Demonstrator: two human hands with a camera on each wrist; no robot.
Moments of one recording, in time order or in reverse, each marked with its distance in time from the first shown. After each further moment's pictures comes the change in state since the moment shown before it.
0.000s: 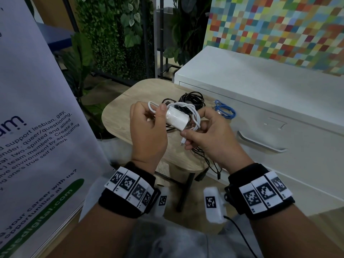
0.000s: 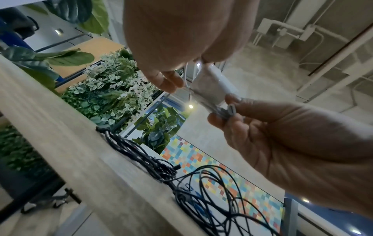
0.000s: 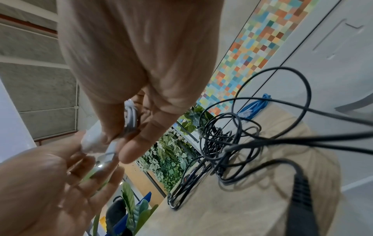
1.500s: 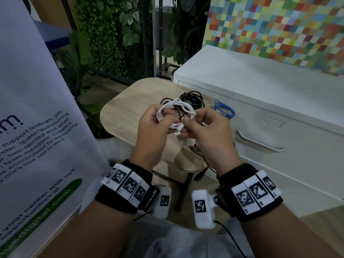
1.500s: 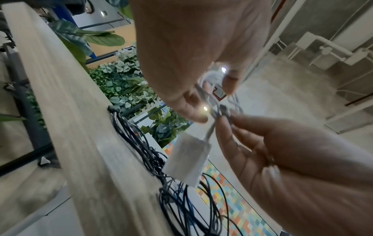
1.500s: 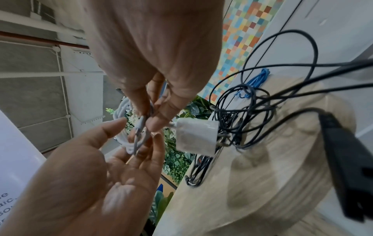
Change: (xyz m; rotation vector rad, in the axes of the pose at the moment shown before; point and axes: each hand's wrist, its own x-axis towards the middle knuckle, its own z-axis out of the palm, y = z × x) left_hand -0.001 -0.003 0.005 -0.376 -0.283 -0.409; right_hand 0.011 0.008 0.019 0.232 0.283 -0.025
